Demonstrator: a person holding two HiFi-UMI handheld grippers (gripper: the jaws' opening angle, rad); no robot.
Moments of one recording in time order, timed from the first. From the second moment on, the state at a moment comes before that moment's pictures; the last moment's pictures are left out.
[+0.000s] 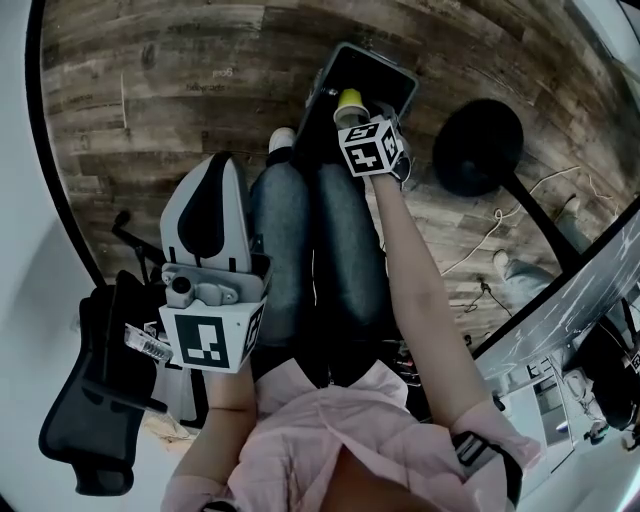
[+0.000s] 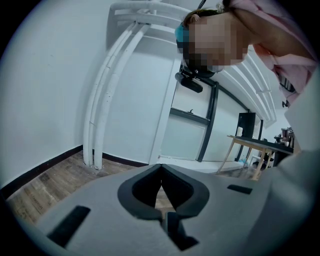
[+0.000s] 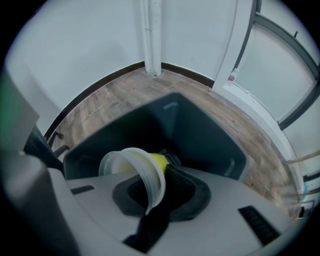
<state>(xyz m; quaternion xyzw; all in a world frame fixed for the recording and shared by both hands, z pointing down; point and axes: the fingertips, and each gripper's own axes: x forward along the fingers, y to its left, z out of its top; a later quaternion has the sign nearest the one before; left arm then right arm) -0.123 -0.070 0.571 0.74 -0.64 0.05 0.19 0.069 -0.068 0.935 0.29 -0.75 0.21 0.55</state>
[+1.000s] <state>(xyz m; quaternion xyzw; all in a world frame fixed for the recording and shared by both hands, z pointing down) -0.129 -0.068 0.562 0.73 -0.65 0.05 0.19 0.062 -0.065 0.929 0.28 -0.75 0.23 0.55</state>
